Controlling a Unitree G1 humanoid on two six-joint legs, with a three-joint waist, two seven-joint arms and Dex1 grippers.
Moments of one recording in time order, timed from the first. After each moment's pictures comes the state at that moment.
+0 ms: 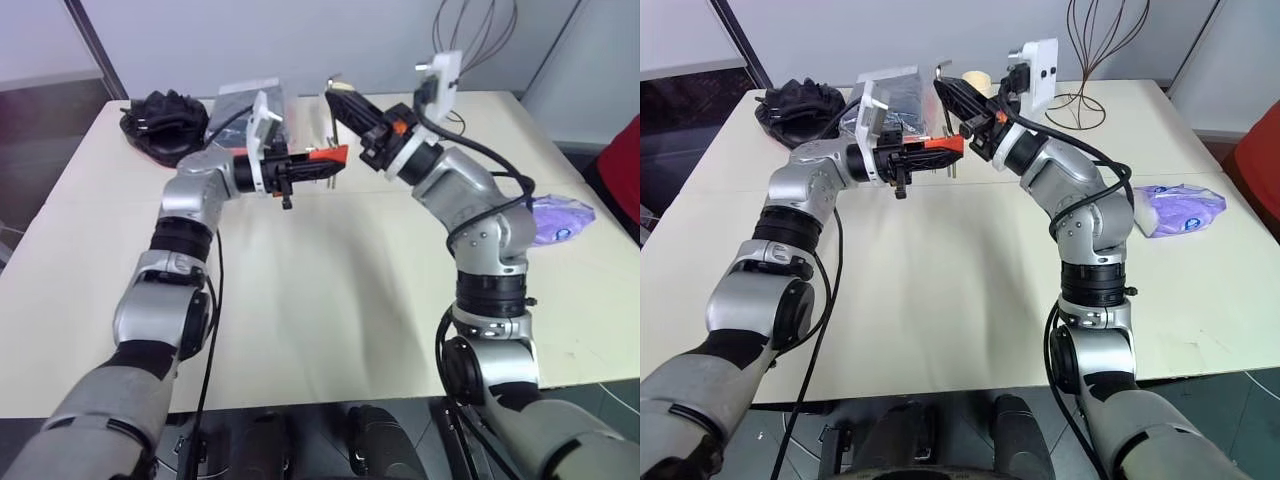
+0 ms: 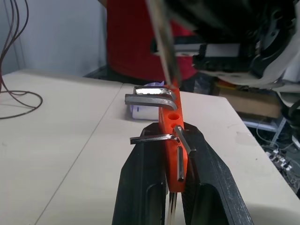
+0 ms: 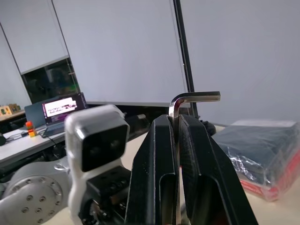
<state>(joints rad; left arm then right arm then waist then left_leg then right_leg) -1.16 0.32 0.02 0.82 -0.36 0.24 -1.37 -0.90 -0.17 -0.15 -0.02 0.56 0.64 0.52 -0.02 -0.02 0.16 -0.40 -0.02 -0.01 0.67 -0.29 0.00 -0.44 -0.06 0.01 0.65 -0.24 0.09</state>
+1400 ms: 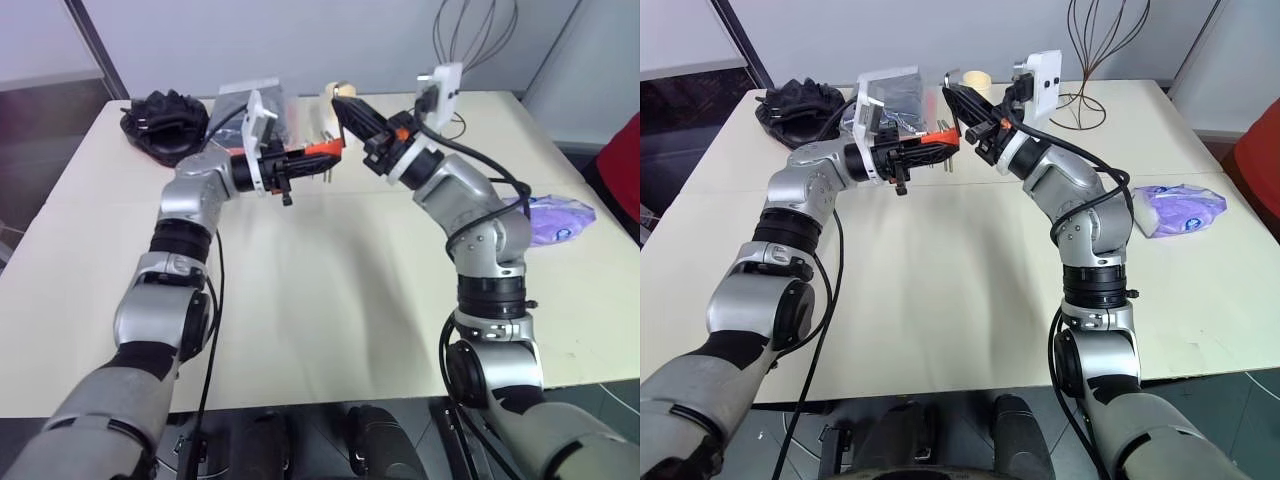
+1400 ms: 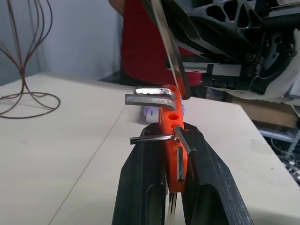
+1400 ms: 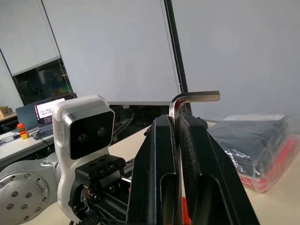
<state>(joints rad) -1.15 0.32 0.04 0.83 -0.36 0.22 -1.33 -0.88 -0.19 -0.14 0.00 0.57 0.59 0.52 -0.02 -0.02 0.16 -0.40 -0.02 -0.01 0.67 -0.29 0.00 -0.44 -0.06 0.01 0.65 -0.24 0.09</state>
